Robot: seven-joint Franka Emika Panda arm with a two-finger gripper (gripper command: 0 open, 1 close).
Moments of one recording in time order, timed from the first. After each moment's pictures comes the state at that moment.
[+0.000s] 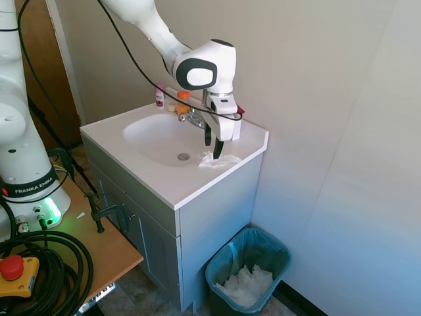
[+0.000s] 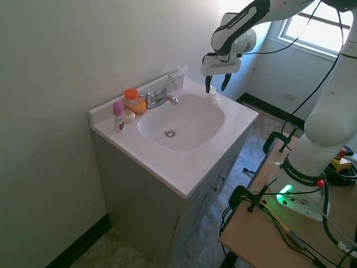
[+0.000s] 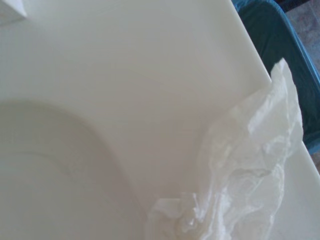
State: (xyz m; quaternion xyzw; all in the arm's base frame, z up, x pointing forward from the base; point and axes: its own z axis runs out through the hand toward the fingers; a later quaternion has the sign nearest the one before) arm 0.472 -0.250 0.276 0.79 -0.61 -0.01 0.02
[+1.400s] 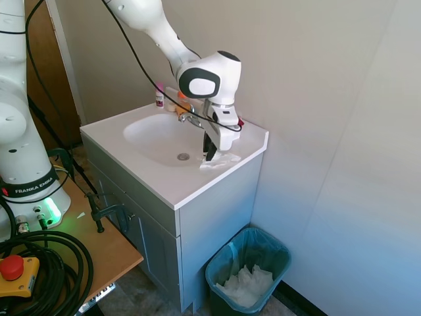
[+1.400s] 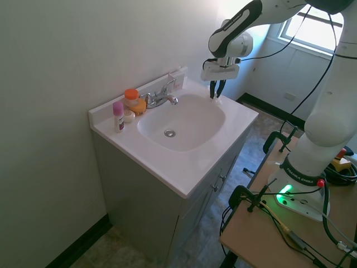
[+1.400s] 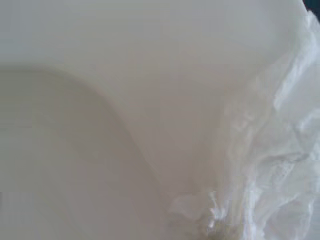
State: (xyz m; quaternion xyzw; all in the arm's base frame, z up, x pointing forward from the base) arm 0.475 -0.251 0.256 0.80 -0.59 -0.05 -0.01
